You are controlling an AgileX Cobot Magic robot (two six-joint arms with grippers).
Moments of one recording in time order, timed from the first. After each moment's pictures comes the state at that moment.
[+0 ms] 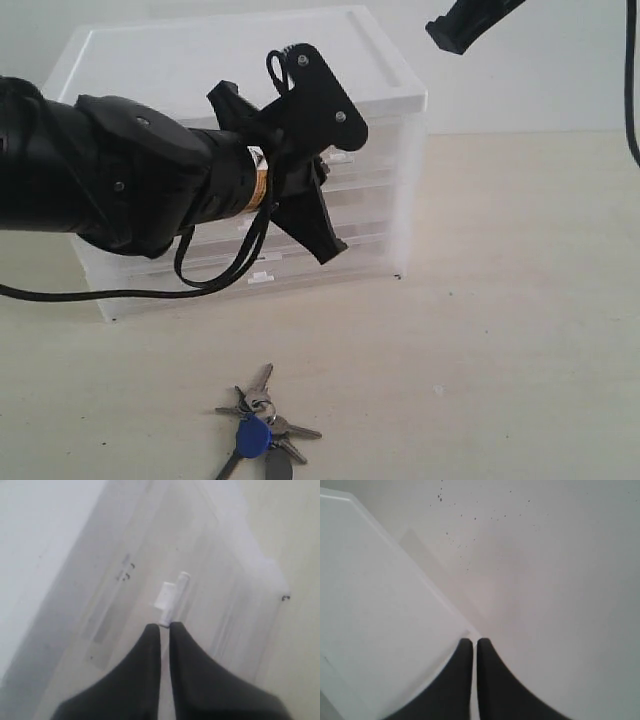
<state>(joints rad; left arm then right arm) -0.78 1.74 -1.05 1.75 0.31 -1.26 0.43 1.30 -1.05 -0.98 -0.14 0.26</state>
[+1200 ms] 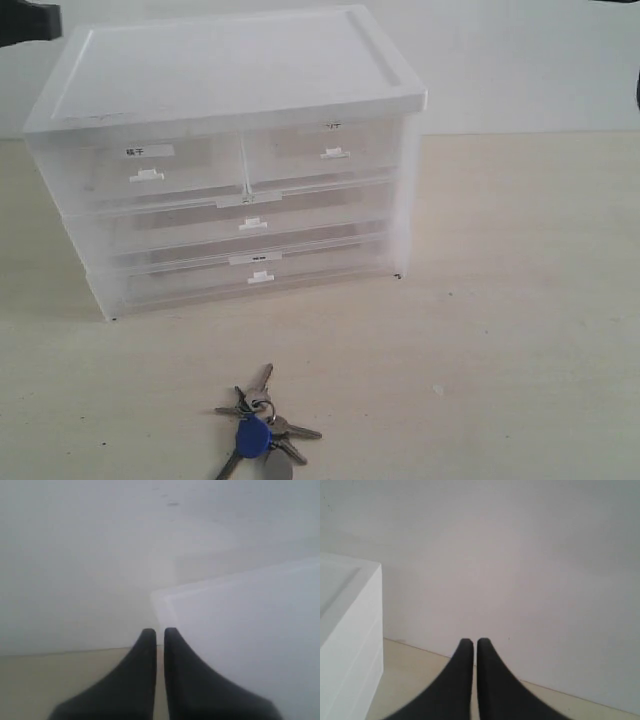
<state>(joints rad) -0.31 1.25 -0.87 1.75 0.43 -1.75 0.17 1.47 -1.14 -0.49 -0.02 0.29</state>
